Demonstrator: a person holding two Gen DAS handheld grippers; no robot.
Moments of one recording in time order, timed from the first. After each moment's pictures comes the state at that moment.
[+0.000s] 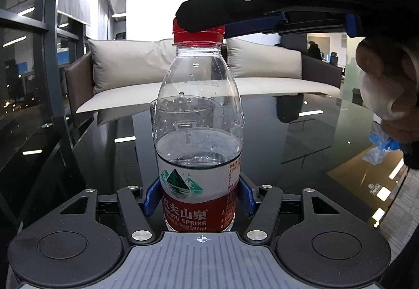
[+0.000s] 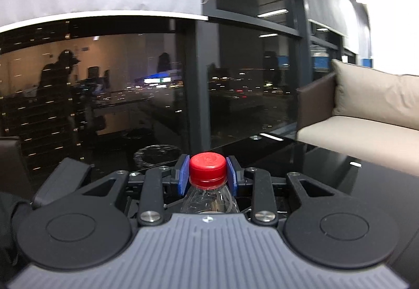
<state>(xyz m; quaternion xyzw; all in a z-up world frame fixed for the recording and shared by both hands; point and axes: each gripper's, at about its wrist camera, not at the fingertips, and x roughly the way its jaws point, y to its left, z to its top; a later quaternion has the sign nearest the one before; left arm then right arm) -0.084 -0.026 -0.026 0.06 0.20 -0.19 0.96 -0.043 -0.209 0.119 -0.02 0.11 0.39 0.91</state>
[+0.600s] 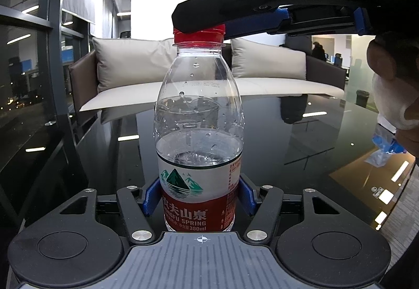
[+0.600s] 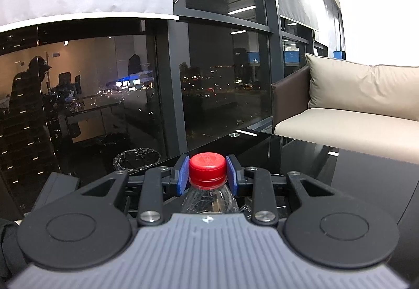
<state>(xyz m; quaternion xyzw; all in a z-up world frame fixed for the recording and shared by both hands) -0.089 -0.027 -0.024 0.06 0.21 -0.18 0.96 -0.049 -0.194 0.117 -0.01 0.12 0.36 0.92</state>
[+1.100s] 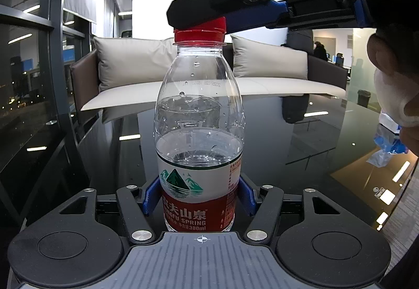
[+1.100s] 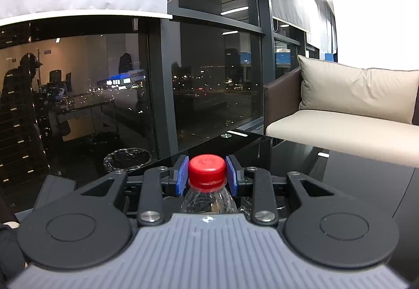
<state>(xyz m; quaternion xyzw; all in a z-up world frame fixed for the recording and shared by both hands) -0.090 -0.028 -0.022 0.05 0.21 -0.18 0.96 -0.052 -0.187 0.116 -0.01 0.12 0.34 0.93</state>
